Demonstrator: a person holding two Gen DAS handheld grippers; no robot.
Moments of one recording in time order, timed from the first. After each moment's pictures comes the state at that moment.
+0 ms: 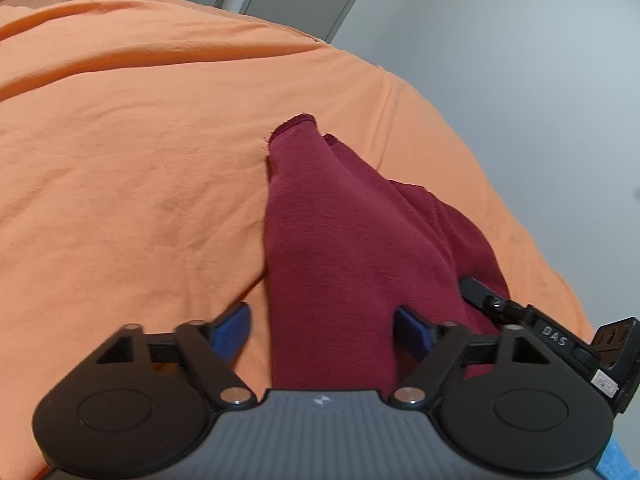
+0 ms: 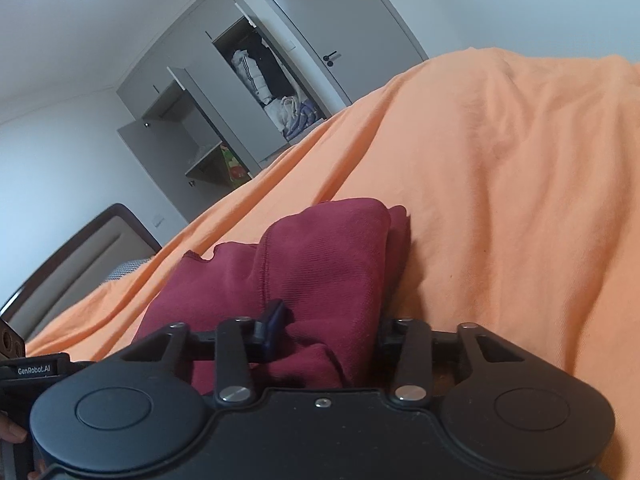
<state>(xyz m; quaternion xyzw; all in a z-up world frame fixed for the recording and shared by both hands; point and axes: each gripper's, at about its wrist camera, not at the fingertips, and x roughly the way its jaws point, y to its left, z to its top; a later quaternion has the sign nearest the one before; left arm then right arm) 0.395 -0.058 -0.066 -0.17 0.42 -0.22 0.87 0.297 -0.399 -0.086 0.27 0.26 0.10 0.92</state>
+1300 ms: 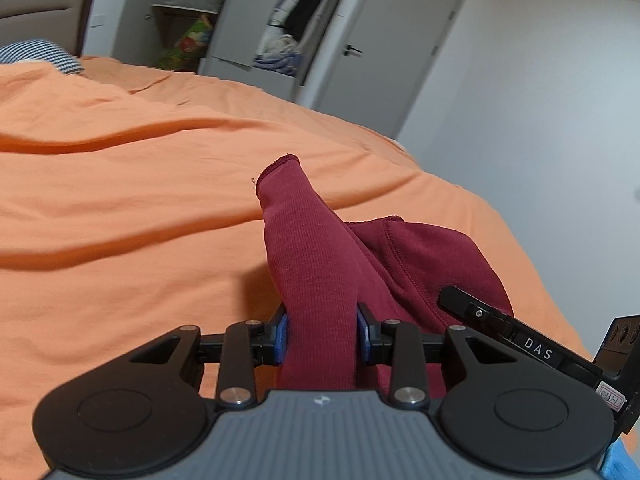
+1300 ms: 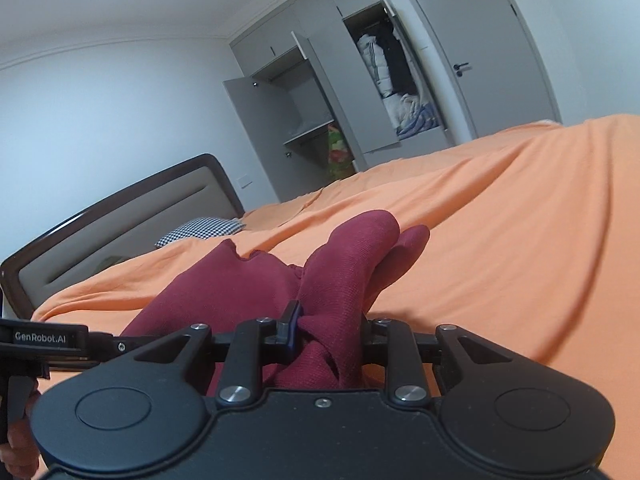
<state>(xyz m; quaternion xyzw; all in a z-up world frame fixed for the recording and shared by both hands) 0.357 0.101 0.017 -0.18 0.32 -0.08 0.93 0.385 -0.189 -0.006 0.17 0.22 0.24 0.93</state>
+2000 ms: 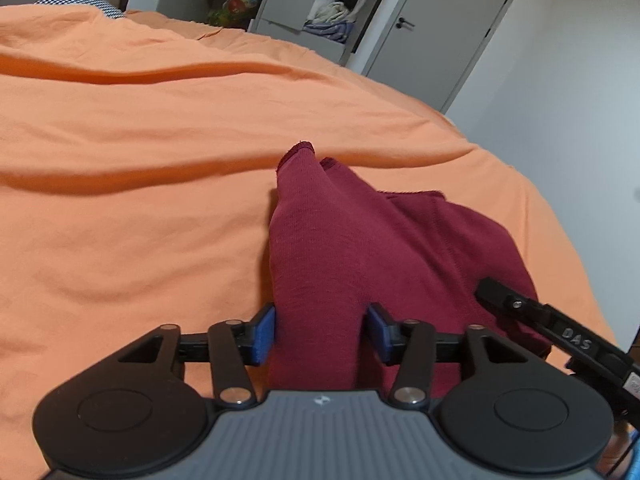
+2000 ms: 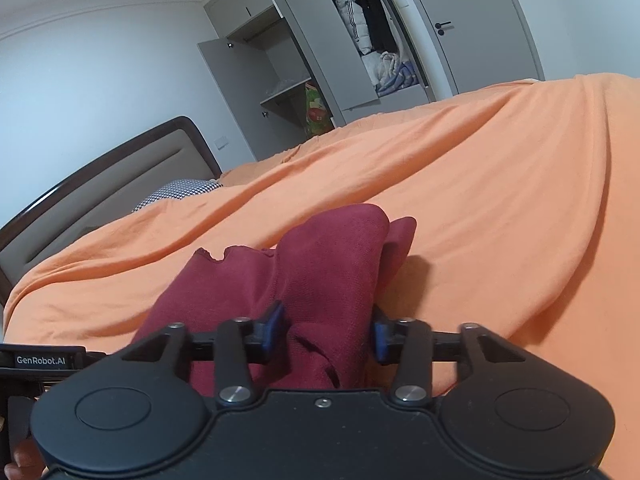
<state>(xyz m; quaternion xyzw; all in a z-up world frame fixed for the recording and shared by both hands) 0.366 0.118 -0.030 -0.20 0.38 -0.03 0.90 0.388 -0.159 -0.032 0.15 0.29 0.21 0.92</state>
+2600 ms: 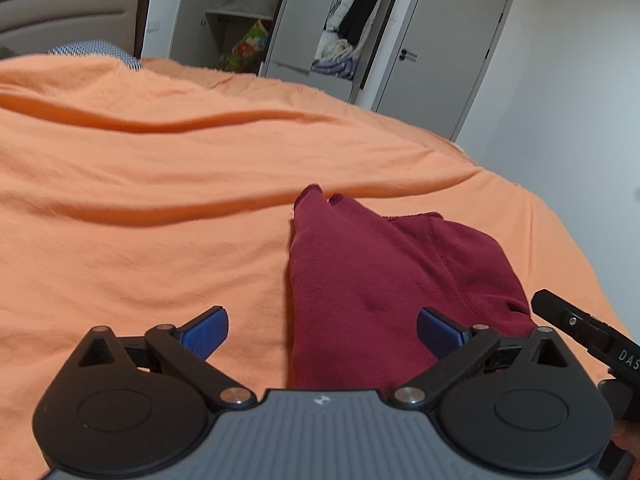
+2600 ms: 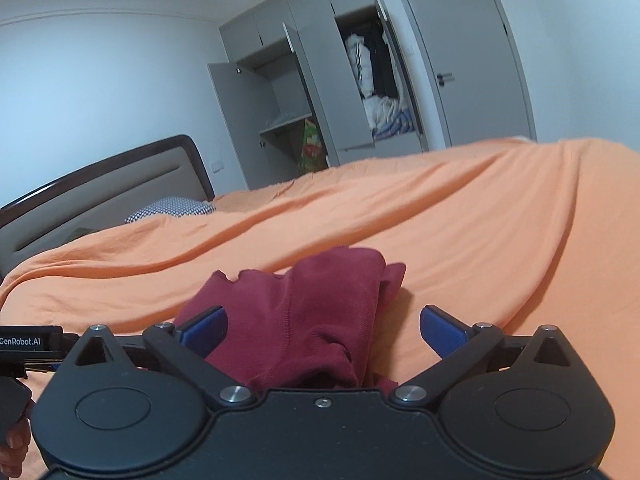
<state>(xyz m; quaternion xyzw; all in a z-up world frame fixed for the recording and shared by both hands) 0.310 0.113 0.000 -0.16 0.32 0.01 0.93 0.320 -0.165 0.005 0.10 0.22 0.19 0.95</state>
